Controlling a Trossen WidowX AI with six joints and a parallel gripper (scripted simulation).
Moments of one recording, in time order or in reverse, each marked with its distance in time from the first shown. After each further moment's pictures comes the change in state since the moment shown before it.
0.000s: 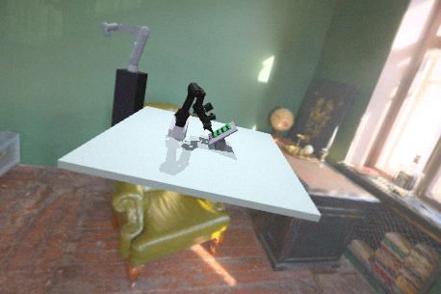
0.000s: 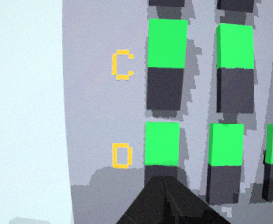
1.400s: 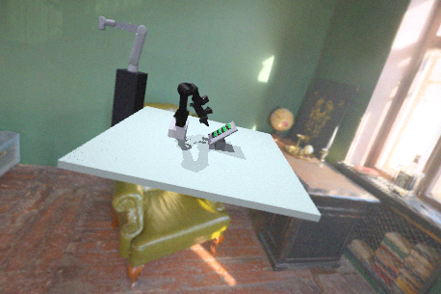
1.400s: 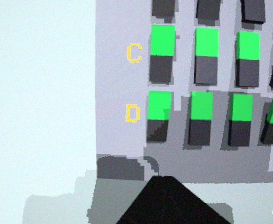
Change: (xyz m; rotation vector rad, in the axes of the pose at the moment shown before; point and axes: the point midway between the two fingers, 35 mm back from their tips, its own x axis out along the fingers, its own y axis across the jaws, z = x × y) arm -0.058 0.002 0.000 -0.015 0.037 0.013
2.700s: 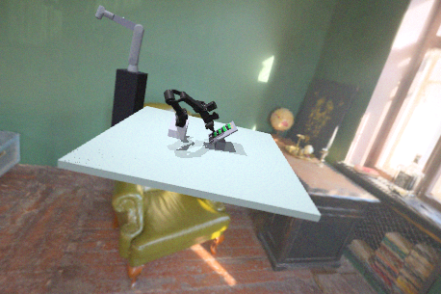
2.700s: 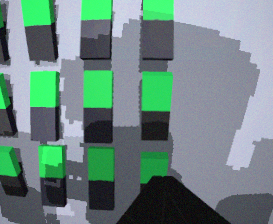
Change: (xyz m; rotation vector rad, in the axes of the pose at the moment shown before) arm 0.035 -0.088 0.025 0.019 0.010 -0.017
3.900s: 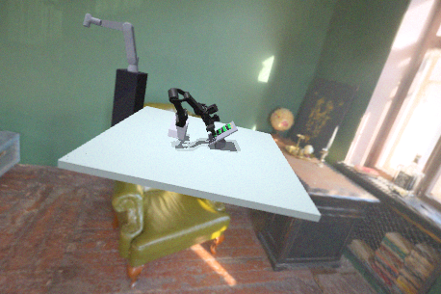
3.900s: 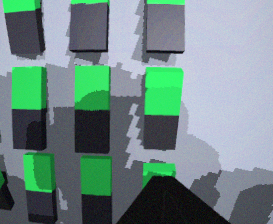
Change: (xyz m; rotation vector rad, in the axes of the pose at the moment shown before) arm 0.019 0.001 -0.003 -0.005 0.008 0.000
